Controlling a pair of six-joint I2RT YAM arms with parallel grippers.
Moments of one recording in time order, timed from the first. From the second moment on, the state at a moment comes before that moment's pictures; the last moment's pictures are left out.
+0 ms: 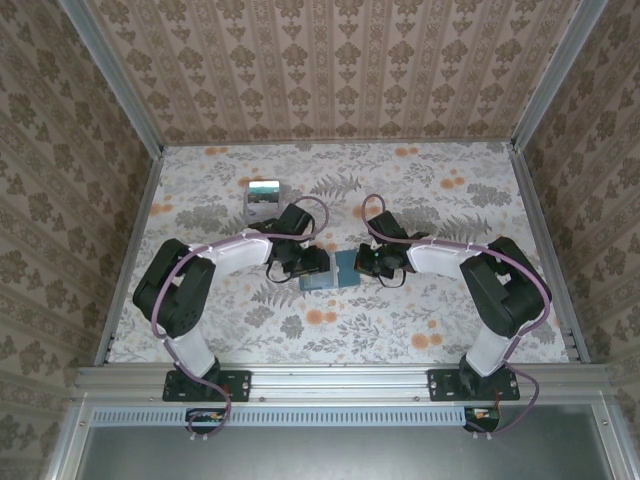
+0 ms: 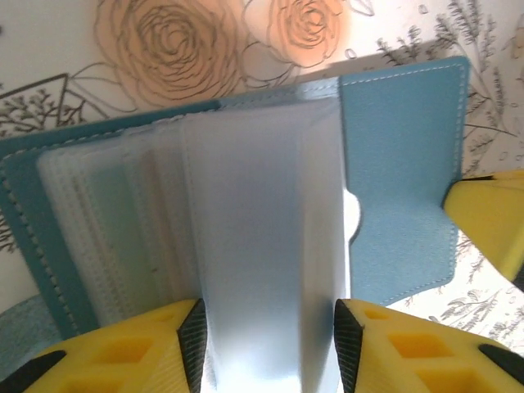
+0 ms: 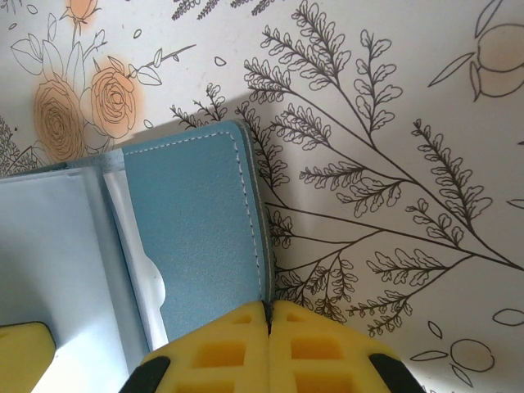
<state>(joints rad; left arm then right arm) -0.67 1.73 1.02 -0.43 0.34 -0.63 0.52 1.72 0.89 -0.22 -0.24 0.79</state>
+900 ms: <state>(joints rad) -0.68 1.73 1.09 -0.37 0.43 -0.61 0.52 1.74 0.81 -0.03 -0.28 0.88</state>
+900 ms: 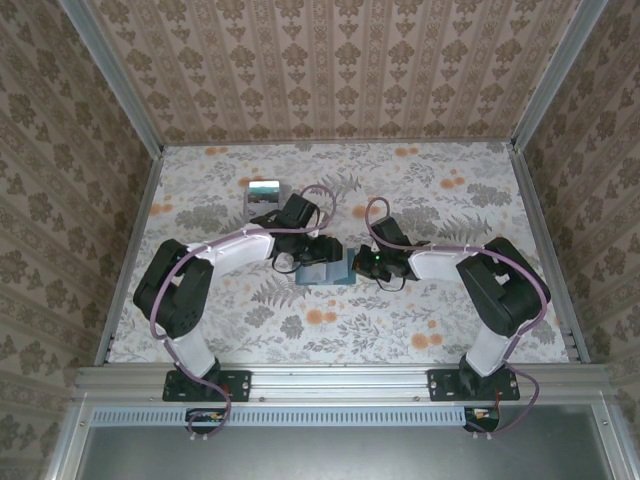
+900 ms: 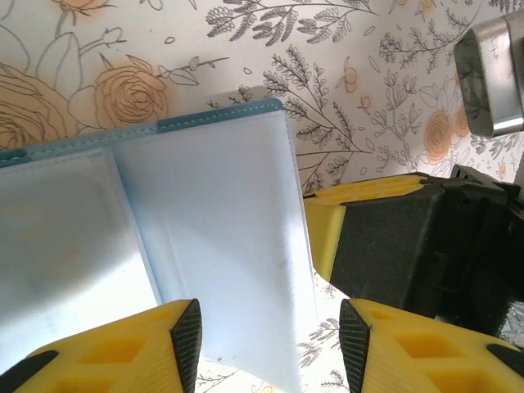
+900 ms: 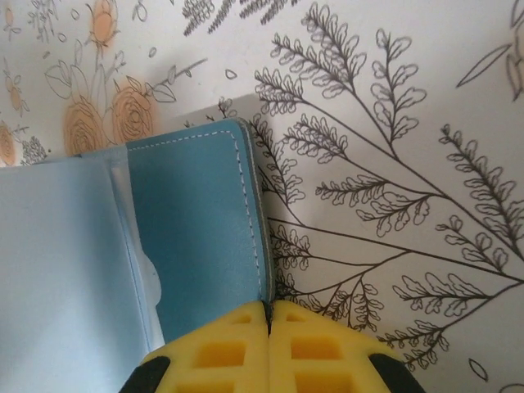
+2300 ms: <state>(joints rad) -0.63 1.69 0.95 -0.39 0.37 -0.62 0.51 1.79 0.87 -0.07 -0.33 0.87</state>
